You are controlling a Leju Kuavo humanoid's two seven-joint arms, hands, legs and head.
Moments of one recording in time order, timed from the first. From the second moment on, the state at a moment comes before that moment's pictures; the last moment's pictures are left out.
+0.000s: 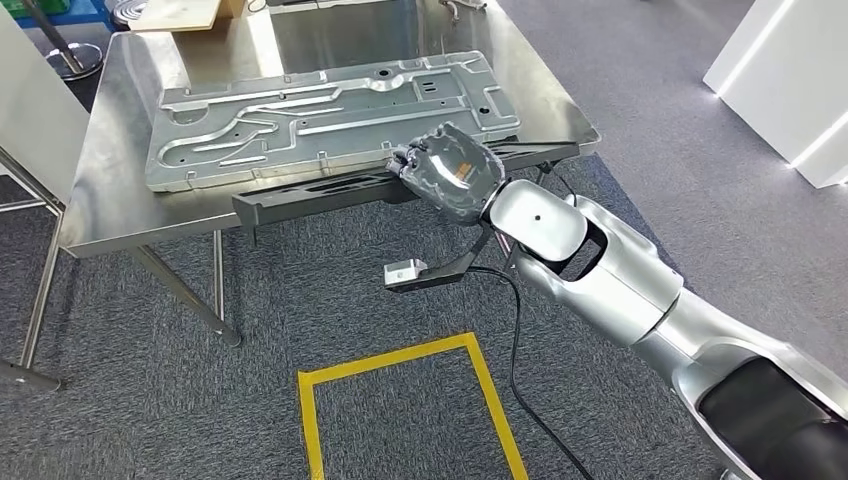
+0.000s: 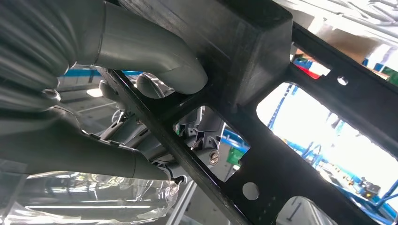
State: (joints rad) left arm 0.09 0.15 -0.98 -0.46 0.79 0.09 -0.01; right arm -1.05 -0.20 0.97 -1.38 1.16 -0.11 -0.05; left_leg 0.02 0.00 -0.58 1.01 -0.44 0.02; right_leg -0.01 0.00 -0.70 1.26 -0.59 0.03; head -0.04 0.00
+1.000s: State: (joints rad) left arm 0.10 0.18 -1.03 -0.53 0.83 0.13 0.00; right arm -1.06 -0.18 0.99 -1.38 1.16 -0.08 -0.04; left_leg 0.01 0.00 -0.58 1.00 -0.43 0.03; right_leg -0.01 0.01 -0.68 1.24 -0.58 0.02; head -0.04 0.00
